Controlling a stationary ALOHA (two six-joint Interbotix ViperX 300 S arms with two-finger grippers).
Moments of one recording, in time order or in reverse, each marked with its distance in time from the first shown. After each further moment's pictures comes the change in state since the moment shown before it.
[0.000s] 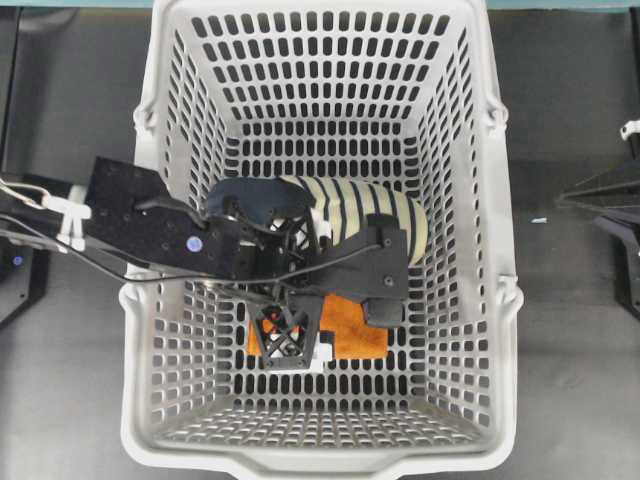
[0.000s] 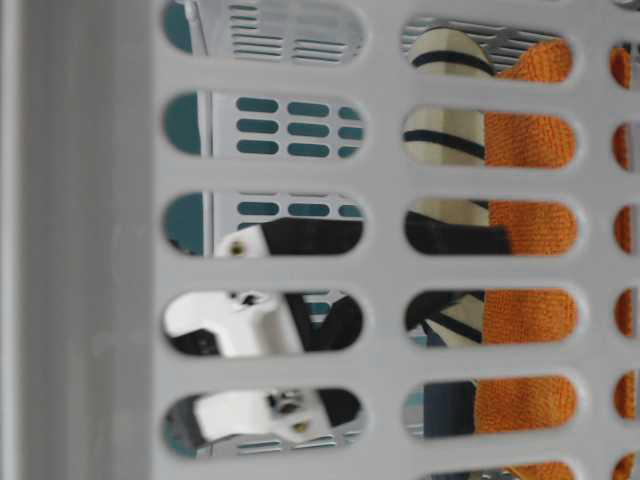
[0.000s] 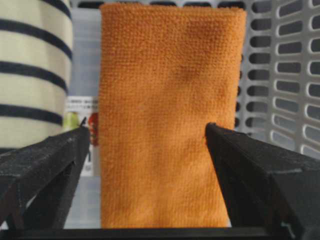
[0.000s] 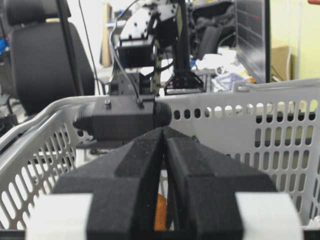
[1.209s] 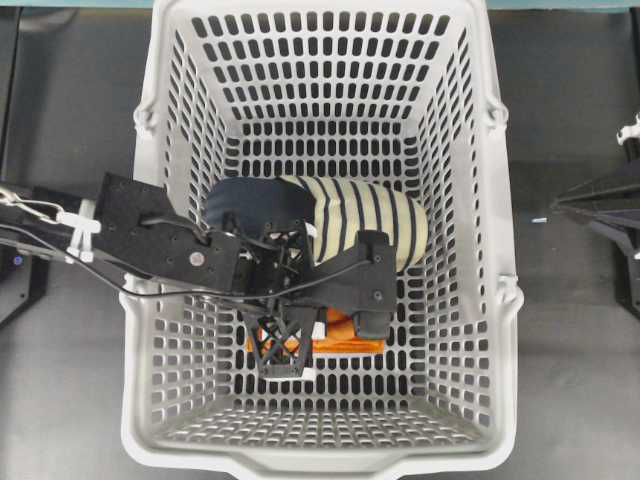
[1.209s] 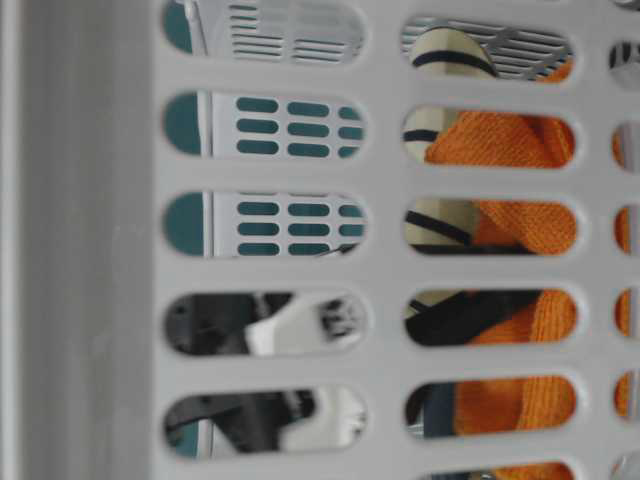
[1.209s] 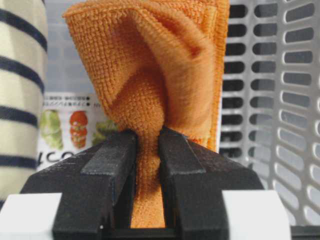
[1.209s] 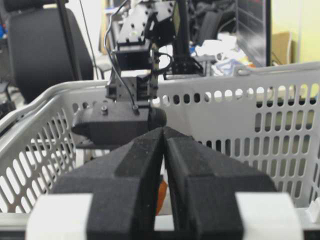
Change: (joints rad) left arm -0.008 0.003 0.055 -0.002 -0.052 0.006; right arm 0.000 0.000 0.014 0.003 0.023 0.002
